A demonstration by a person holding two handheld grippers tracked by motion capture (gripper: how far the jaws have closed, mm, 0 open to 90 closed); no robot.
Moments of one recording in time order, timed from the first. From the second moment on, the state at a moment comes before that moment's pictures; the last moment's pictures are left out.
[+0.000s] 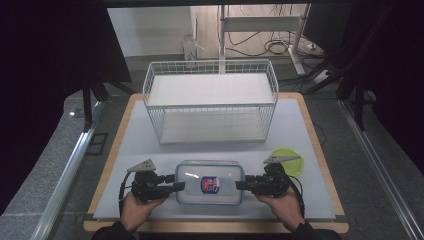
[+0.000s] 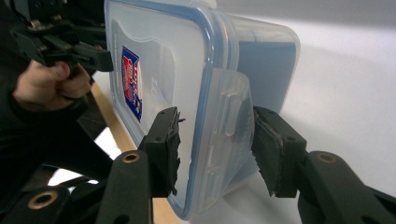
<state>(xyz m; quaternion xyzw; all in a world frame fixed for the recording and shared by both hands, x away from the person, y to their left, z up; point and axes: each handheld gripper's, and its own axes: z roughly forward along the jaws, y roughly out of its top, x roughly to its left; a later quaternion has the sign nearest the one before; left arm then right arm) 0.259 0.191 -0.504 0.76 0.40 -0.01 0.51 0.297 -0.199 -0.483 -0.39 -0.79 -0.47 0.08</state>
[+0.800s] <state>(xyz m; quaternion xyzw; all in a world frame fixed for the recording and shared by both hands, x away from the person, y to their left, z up) 0.275 0.189 -0.459 0.75 0.38 0.03 0.53 0.315 -0.202 -0.442 -0.37 -0.78 -0.50 0.04</state>
